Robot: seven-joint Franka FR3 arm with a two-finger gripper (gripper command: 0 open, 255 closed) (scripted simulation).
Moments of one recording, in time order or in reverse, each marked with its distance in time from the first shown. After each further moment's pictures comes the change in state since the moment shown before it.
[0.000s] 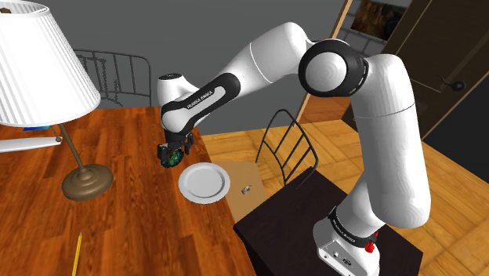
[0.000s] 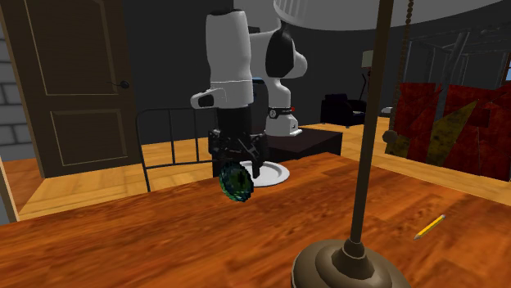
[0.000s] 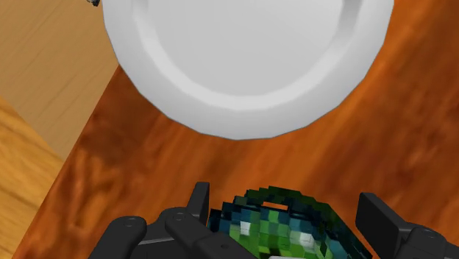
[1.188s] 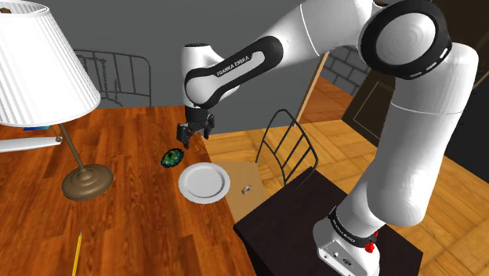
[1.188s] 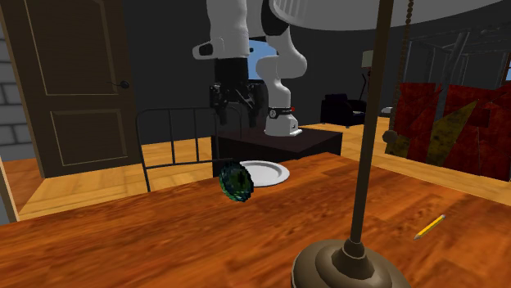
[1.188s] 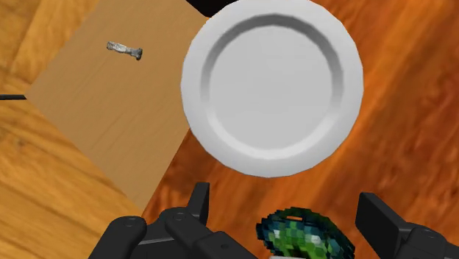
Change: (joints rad) arm -0.079 -0.360 0.022 -0.282 0.079 -0.072 -0.046
